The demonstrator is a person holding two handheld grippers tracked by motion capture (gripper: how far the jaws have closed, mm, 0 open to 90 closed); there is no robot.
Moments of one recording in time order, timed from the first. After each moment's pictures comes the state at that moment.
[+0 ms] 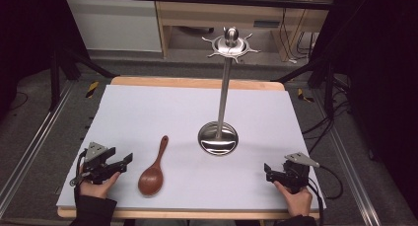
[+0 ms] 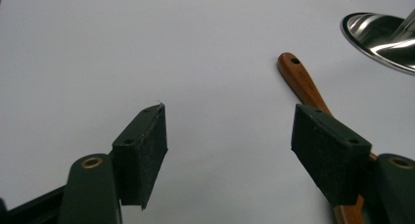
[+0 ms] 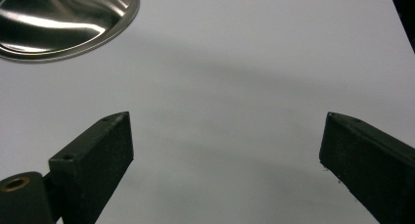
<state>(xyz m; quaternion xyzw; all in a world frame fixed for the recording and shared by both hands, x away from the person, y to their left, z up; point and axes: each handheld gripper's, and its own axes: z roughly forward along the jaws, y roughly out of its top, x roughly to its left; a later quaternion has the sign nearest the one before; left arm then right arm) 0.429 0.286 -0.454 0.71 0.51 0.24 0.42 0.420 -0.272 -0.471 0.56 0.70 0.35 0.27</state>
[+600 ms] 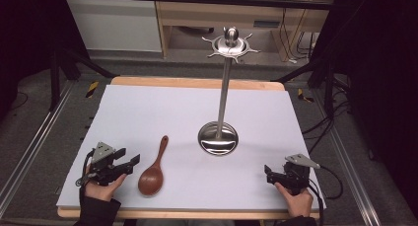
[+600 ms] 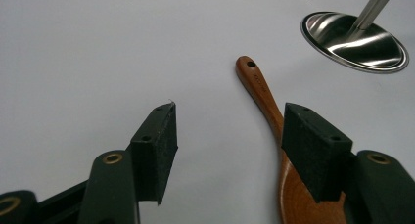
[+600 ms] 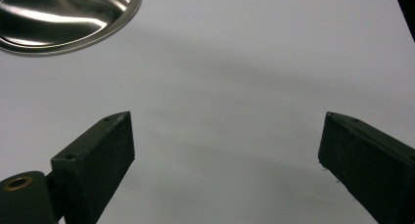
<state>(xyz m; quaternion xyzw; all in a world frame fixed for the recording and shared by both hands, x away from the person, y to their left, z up) 0.423 0.263 -0.443 0.73 0.48 0.23 0.43 0.416 -0.273 -0.472 0.56 0.71 0.34 0.27</state>
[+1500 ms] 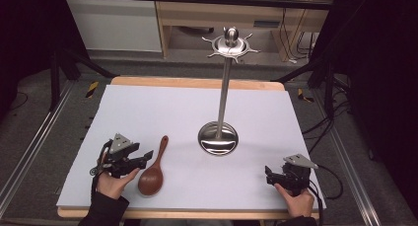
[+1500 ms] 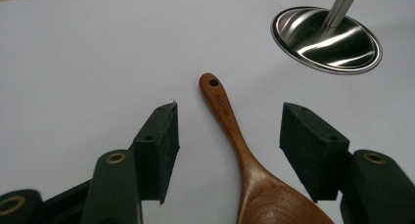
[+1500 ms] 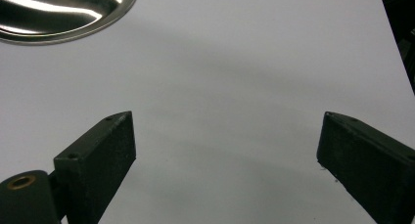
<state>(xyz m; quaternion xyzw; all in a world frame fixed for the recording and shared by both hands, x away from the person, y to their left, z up) 0.441 0.225 -0.422 0.77 0.45 0.21 0.41 0.413 -0.269 -0.468 0.55 0.72 0.32 0.29</state>
